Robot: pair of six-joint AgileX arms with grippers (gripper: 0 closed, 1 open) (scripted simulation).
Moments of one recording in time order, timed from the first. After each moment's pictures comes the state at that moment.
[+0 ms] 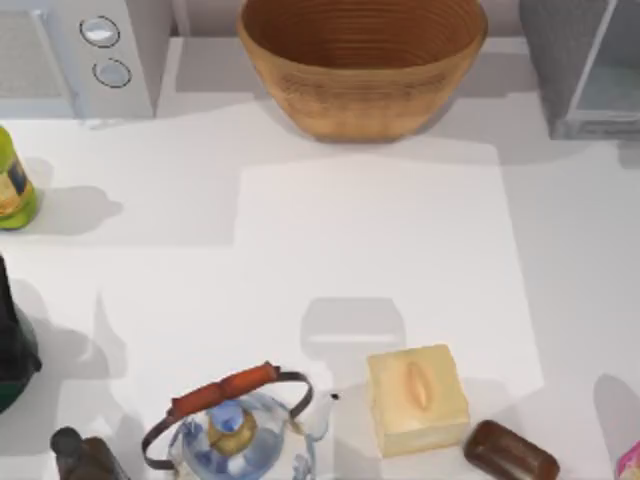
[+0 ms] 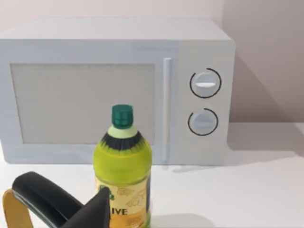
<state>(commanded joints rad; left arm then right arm) 0.00 0.00 0.00 0.00 0.00 0.00 -0.27 2.13 0.91 1.23 -0.24 0.01</state>
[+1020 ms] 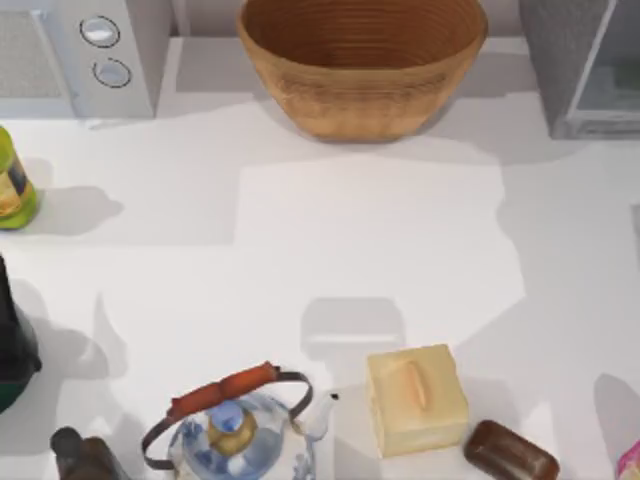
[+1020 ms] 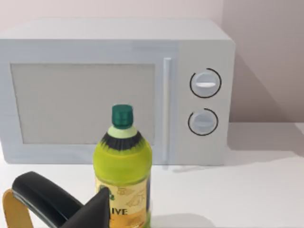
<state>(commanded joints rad) 0.00 0.00 0.00 0.00 0.00 0.00 -0.19 2.32 1.31 1.01 -0.15 0.01</state>
